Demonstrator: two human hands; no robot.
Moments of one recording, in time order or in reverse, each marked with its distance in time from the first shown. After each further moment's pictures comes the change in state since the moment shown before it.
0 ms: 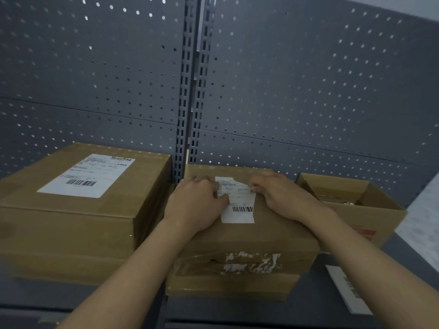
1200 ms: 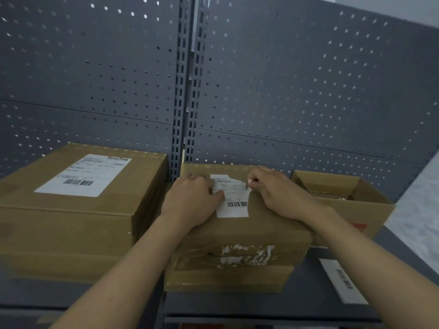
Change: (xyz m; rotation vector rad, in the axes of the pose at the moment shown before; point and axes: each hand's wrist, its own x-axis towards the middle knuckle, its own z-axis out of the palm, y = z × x) left_hand -0.002 0.002 -0.005 -0.009 -0.020 -0.004; right_hand -0.018 -0.016 -0.014 0.098 0.013 0.061
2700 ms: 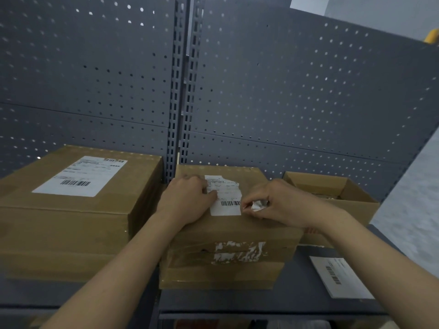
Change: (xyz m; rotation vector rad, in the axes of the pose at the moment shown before) left_hand 0.007 -0.008 0.008 -0.031 0.048 0.034; right_hand -0.038 -0.022 -0.028 0.092 -0.170 -0.181
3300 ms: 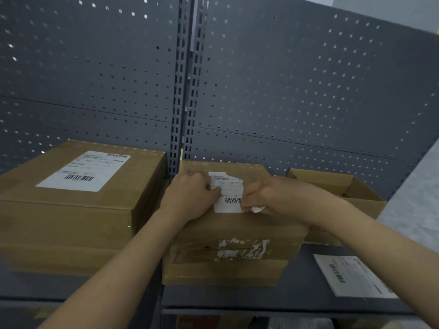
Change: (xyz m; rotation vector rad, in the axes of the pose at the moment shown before) left_hand 0.001 0.000 0.001 0.002 0.007 0.021; right_hand 0.013 -0.014 -0.008 -0.535 -0.169 -0.225
